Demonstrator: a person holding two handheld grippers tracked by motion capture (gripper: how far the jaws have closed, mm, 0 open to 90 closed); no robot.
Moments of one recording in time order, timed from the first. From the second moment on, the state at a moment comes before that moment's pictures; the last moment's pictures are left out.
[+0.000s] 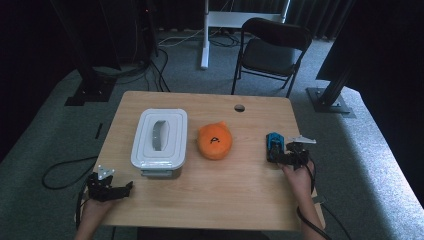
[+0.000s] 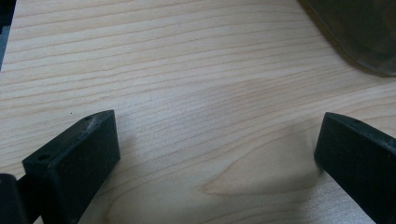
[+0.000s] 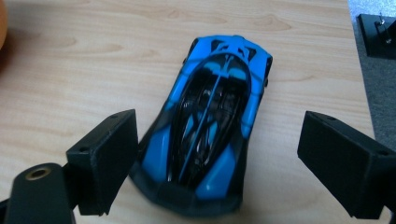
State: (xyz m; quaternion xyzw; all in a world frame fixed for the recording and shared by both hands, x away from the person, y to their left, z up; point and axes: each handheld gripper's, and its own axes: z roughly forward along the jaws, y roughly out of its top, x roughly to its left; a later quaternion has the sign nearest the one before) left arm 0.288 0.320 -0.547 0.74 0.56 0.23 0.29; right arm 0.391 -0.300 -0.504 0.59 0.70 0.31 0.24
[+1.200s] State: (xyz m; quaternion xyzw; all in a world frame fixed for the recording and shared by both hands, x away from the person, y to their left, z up) left arm 0.288 0.320 -0.547 0.74 0.56 0.23 0.29; right arm 0.430 -0.276 -0.533 0.65 0.68 0.25 0.23
